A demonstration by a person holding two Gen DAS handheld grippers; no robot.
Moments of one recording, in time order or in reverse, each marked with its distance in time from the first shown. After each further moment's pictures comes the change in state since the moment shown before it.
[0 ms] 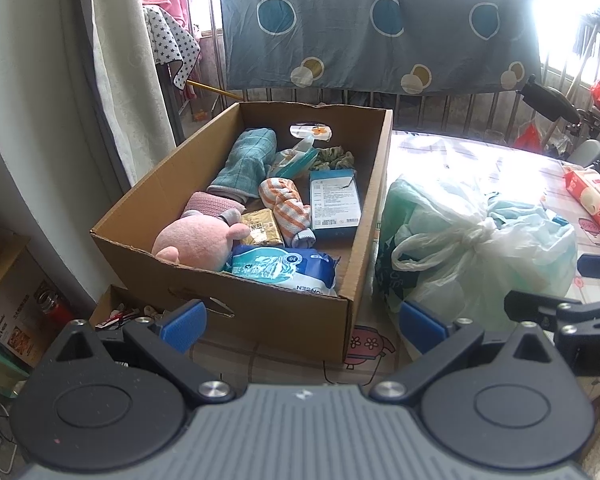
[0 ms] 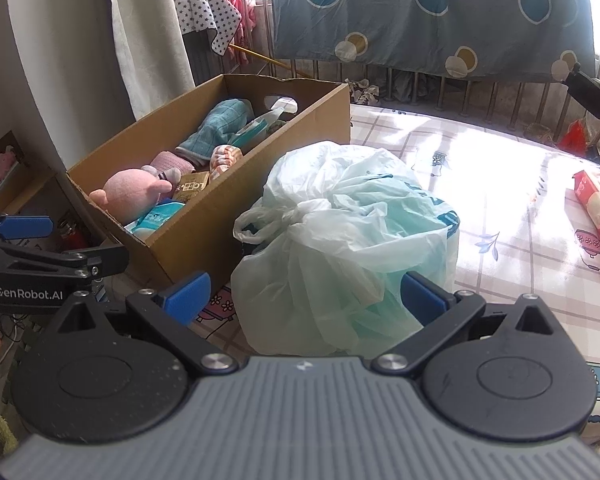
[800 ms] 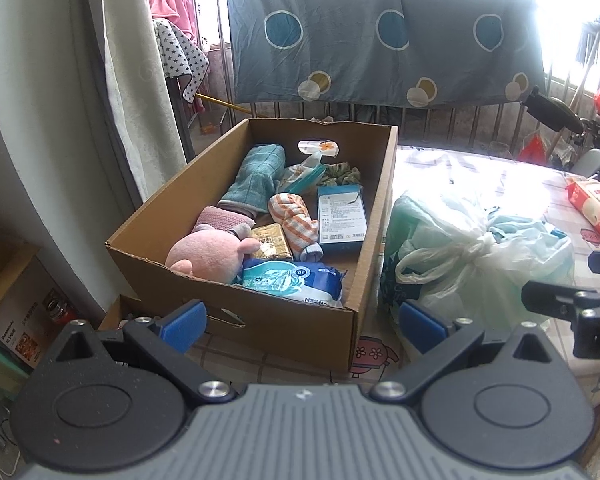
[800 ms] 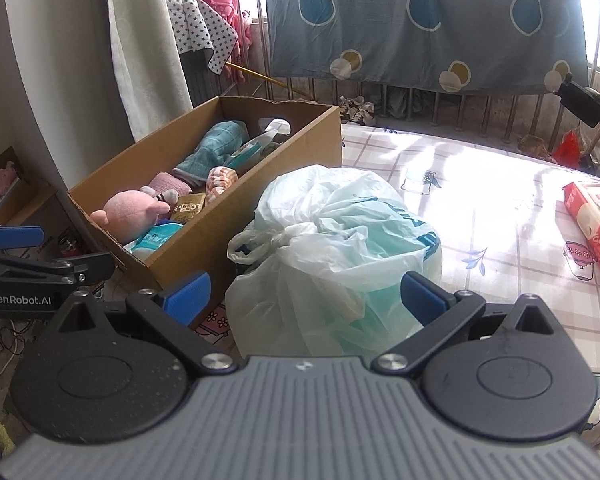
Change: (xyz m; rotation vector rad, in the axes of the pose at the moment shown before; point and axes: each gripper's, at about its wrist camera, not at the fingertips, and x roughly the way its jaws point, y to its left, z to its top) left arm -0.014 0.001 0.002 -0.003 -0.038 0.027; right arm -0.017 -0.008 0.005 0.011 -0.049 -0.004
